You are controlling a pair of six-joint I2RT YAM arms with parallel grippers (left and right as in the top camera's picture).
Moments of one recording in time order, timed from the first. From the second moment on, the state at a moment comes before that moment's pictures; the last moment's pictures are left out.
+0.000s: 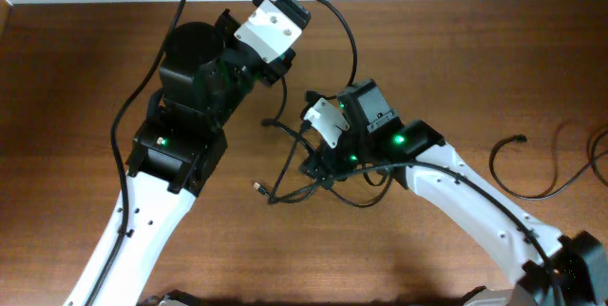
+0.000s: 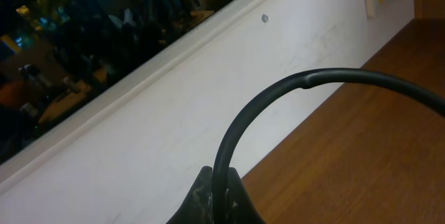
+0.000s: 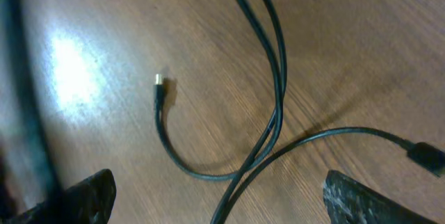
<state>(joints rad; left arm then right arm) -0.39 1.32 1.39 -0.17 0.09 0.50 0.58 1.59 1.18 -0.59 -0.35 -0.21</state>
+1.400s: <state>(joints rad) -0.28 1.32 1.39 -0.83 0.11 0.47 -0.48 1.42 1.43 -0.63 0.14 0.06</state>
